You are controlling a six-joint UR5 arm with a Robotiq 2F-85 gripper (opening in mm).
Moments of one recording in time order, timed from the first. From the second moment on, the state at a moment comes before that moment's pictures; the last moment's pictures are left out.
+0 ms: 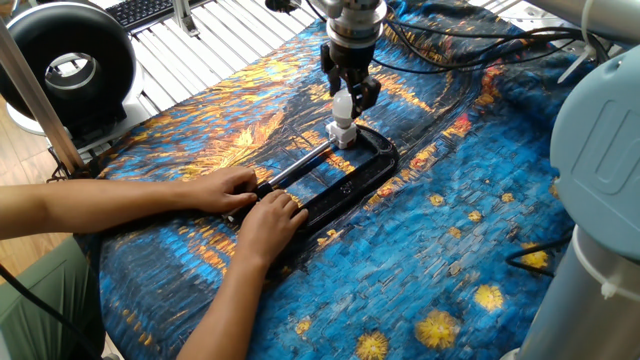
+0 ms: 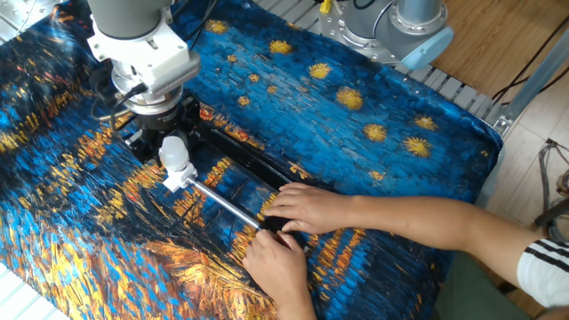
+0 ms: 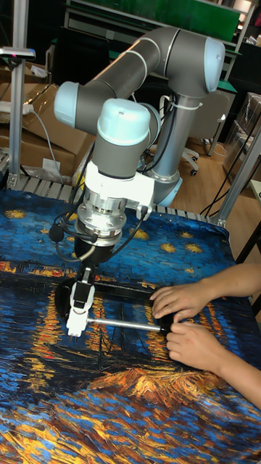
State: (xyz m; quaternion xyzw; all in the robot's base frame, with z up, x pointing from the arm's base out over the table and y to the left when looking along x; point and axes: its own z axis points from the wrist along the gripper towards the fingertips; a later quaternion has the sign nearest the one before) arm 0.587 -0.068 0.086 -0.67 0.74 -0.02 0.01
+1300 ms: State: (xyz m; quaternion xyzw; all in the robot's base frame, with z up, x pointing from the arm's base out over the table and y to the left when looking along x) arm 0.602 -0.069 0.083 -0.55 0.83 -0.03 0.05
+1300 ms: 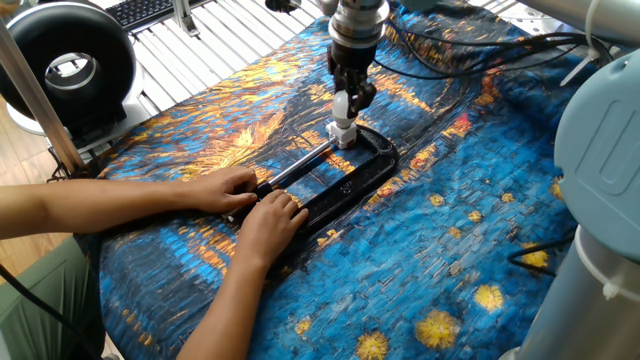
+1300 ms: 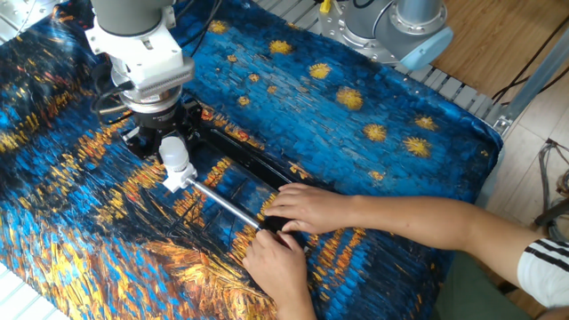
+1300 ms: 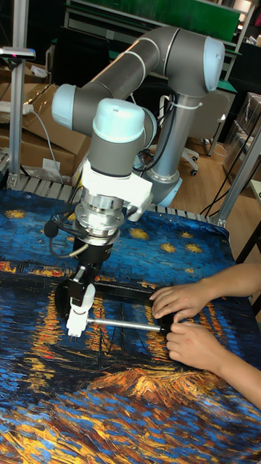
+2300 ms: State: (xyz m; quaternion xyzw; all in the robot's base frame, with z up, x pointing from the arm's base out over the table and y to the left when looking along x) arm 0.612 -0.089 0.081 -0.29 0.95 -0.02 0.08
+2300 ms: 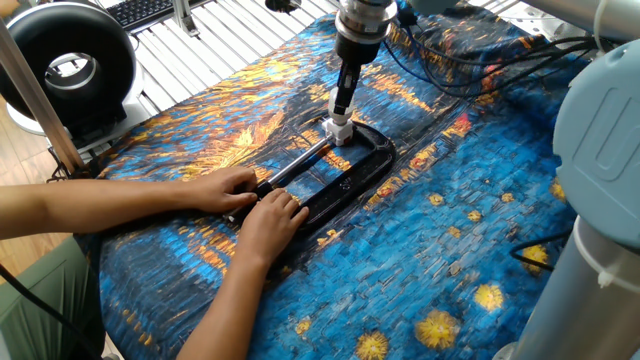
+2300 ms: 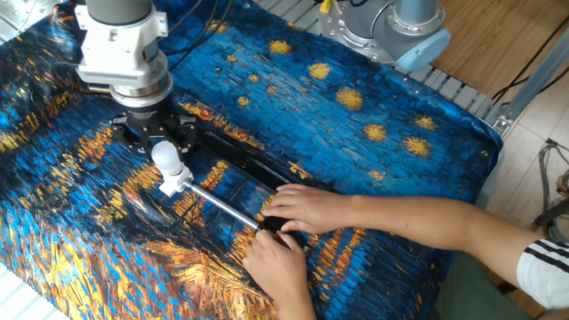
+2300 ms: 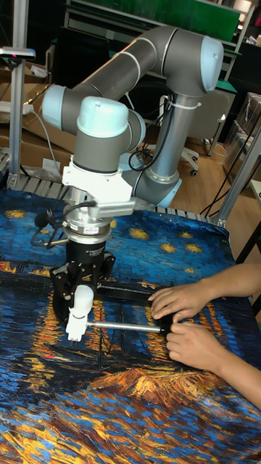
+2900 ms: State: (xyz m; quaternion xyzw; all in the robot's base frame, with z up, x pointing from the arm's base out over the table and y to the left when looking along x) arm 0.590 -0.087 0.078 -0.26 0.96 0.00 0.04
